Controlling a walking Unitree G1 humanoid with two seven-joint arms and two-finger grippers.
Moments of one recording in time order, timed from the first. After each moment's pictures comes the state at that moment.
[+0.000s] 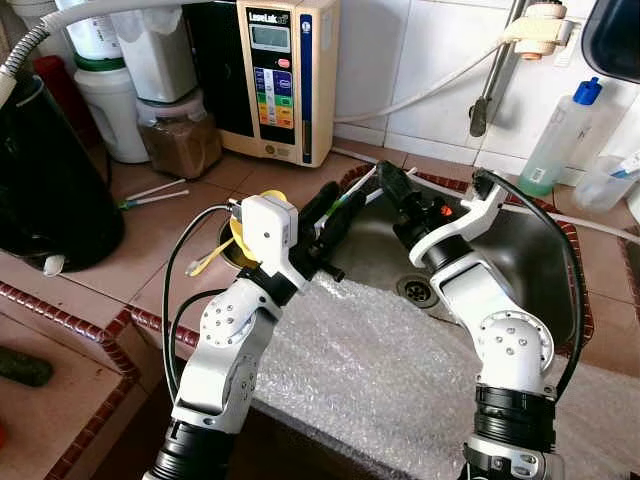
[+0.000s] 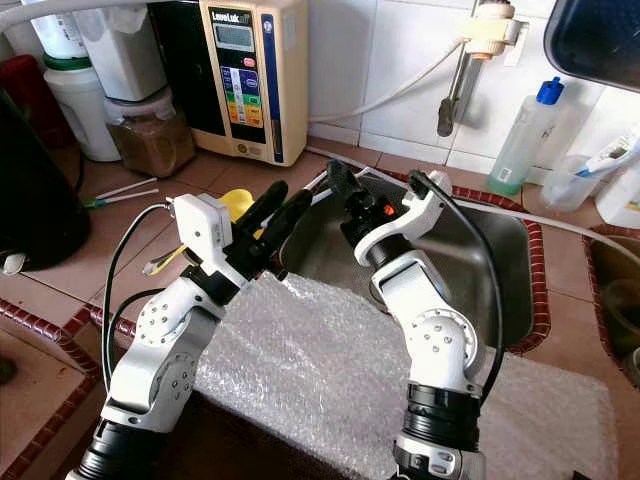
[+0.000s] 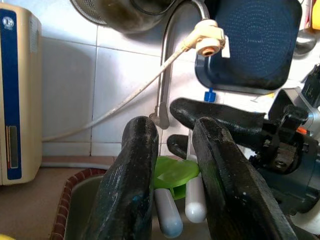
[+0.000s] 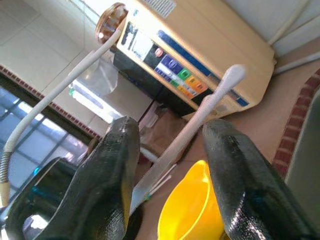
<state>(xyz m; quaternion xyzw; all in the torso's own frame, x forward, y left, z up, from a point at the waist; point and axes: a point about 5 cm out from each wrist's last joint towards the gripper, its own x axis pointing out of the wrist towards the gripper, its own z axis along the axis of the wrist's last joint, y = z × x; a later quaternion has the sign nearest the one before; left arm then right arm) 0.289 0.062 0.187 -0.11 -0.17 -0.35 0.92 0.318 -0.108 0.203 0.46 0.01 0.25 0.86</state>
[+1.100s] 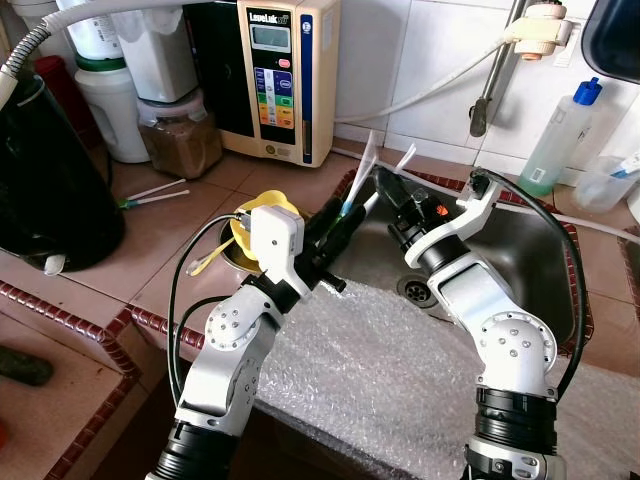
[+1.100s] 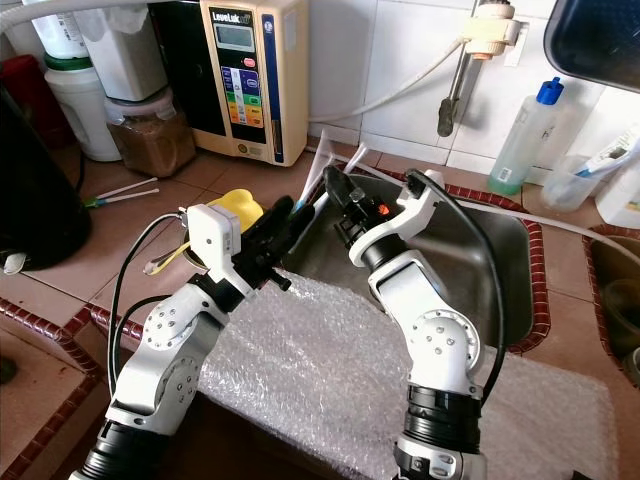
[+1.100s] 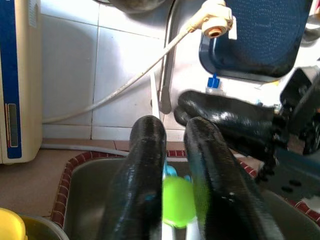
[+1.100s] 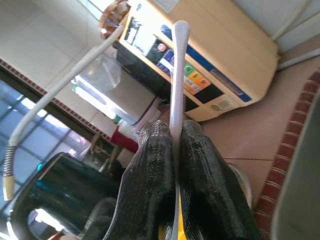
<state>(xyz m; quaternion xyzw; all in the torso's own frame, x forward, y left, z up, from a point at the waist) 0.291 0.061 0.176 -0.11 -0.14 -0.34 0.92 0.315 -0.111 0.200 0.45 0.01 0.24 0.86</state>
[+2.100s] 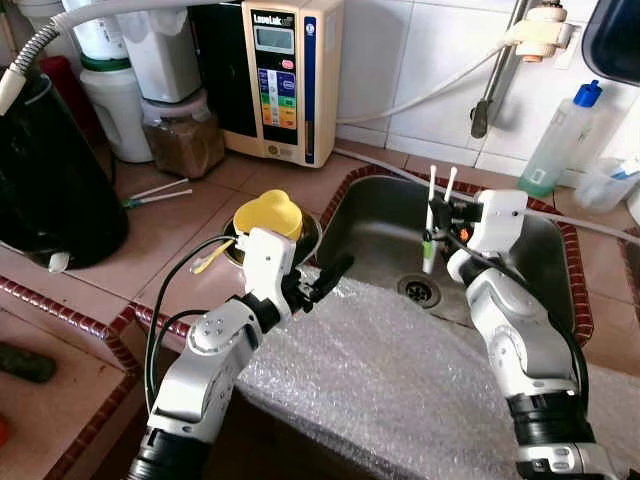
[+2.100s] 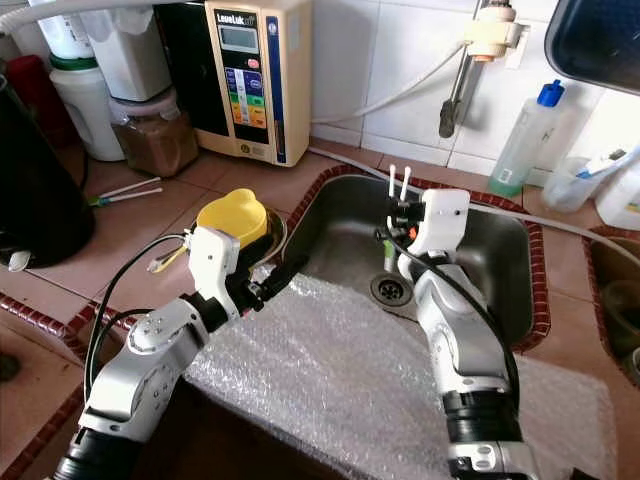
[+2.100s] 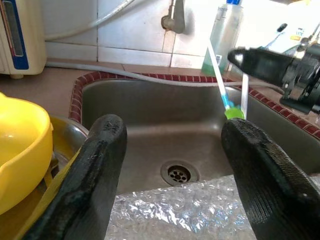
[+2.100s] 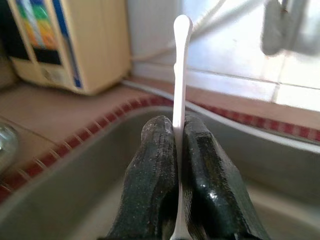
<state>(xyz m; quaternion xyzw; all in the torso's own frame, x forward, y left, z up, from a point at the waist) 0.290 0.082 0.139 -0.06 0.01 -0.35 0.93 0.337 -0.176 0.151 0.01 -0.02 0.07 1.00</state>
